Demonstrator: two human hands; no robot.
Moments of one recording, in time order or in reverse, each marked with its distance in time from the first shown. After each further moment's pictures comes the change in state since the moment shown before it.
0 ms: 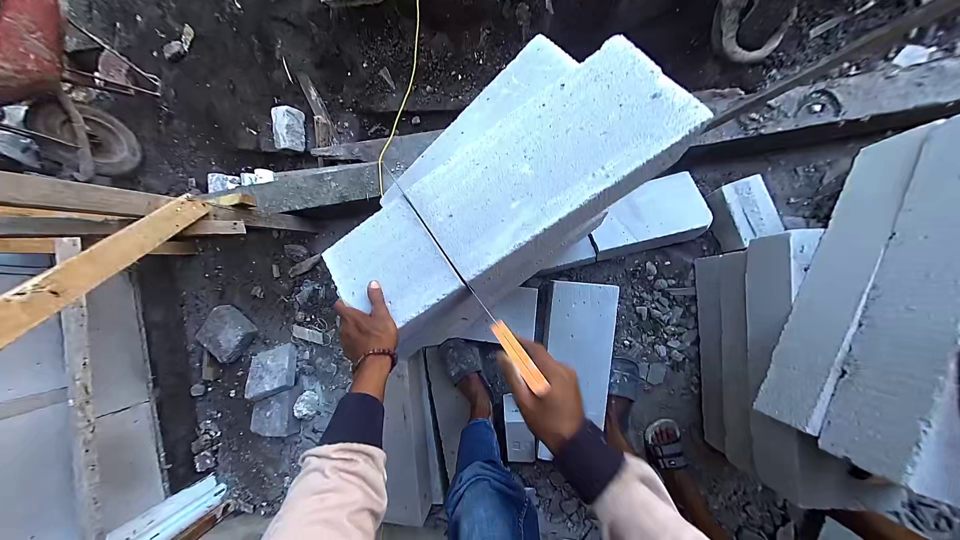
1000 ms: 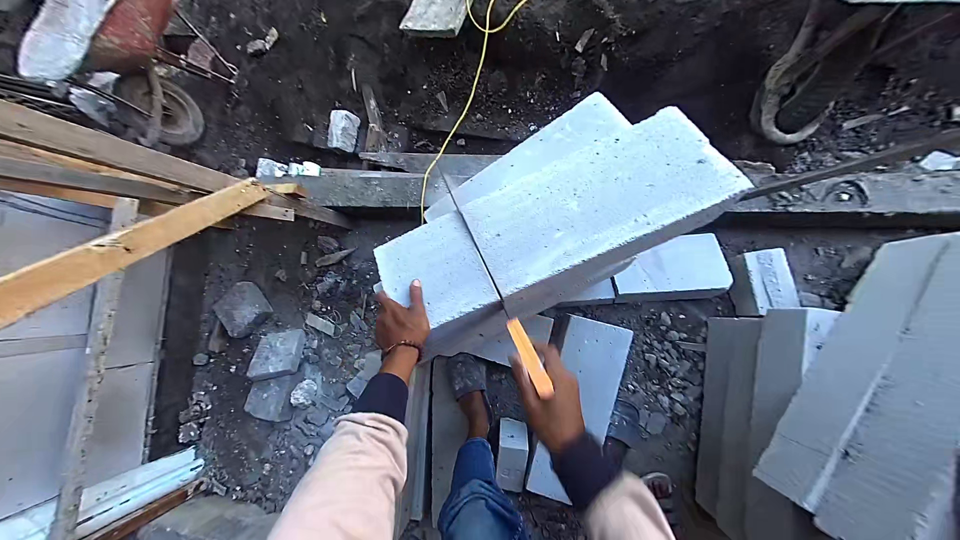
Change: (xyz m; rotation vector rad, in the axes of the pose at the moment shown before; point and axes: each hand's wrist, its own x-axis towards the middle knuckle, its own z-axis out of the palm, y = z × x) left_hand 0.013 0.001 -0.009 -0.010 -0.075 0.012; right_hand 0.024 -0.018 0.013 -0.040 -0.064 0.009
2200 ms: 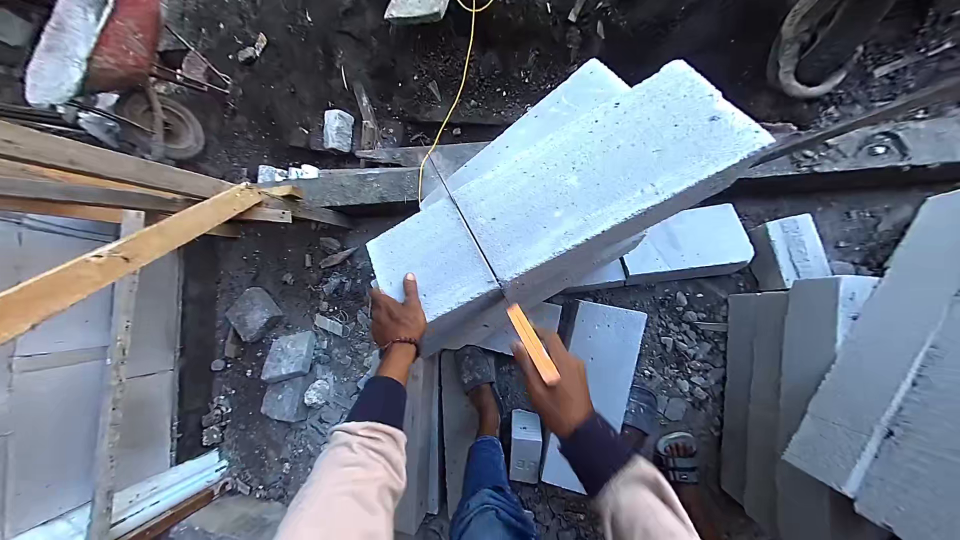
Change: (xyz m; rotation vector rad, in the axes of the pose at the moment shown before) left_hand -0.001 -0.003 0.006 -0.013 0.038 -0.008; right_hand 0.008 0.014 0.002 0.036 -0.013 -0.044
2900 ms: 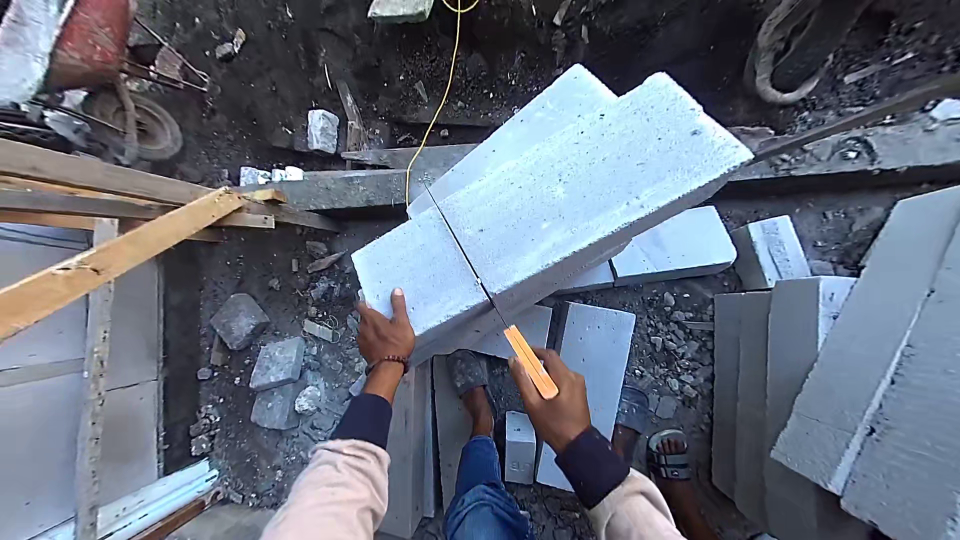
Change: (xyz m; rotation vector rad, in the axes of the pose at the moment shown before) left_hand 0.000 -0.005 0.001 0.012 0.022 0.073; right_hand 0.003 0.008 0.001 0.035 0.034 0.113
